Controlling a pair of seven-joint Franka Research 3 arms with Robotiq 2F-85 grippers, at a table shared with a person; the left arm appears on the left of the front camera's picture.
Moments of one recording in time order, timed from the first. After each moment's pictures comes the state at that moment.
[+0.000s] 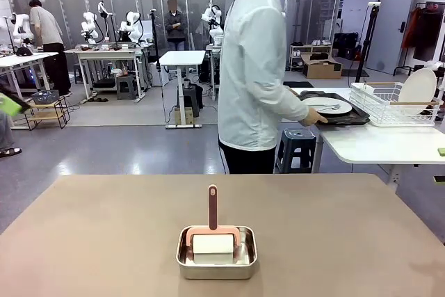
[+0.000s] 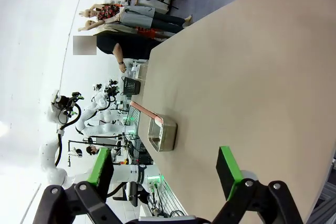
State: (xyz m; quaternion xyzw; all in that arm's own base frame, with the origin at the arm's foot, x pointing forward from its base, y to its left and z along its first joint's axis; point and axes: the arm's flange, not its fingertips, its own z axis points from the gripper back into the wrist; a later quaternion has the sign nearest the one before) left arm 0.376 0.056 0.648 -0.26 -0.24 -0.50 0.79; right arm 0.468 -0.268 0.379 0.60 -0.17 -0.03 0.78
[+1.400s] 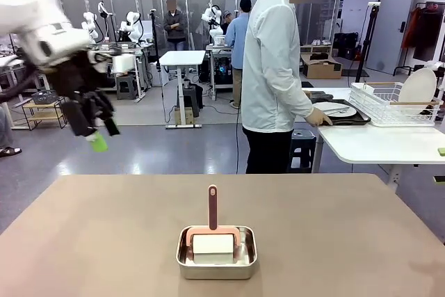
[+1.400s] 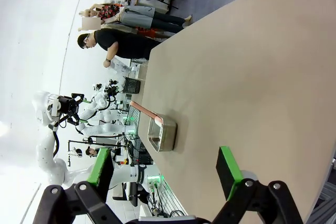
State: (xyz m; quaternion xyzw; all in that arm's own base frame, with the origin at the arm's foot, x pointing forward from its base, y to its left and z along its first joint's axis) left arm 0.406 -0.149 0.608 -0.14 -0.11 -0.69 0.71; right arm 0.468 -0.268 0.380 0.60 -0.17 -0.03 0.78
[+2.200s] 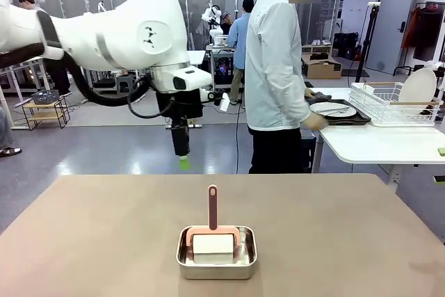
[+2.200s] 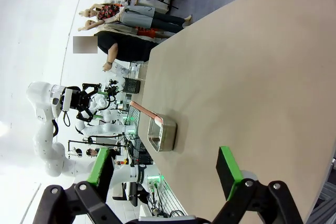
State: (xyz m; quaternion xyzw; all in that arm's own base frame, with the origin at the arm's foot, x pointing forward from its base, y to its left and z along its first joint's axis) left arm 0.468 -0.310 0.549 -0.05 -0.03 -0.67 0.74; right arm 0.468 -0.268 0.380 0.60 -0.17 -0.03 0.78
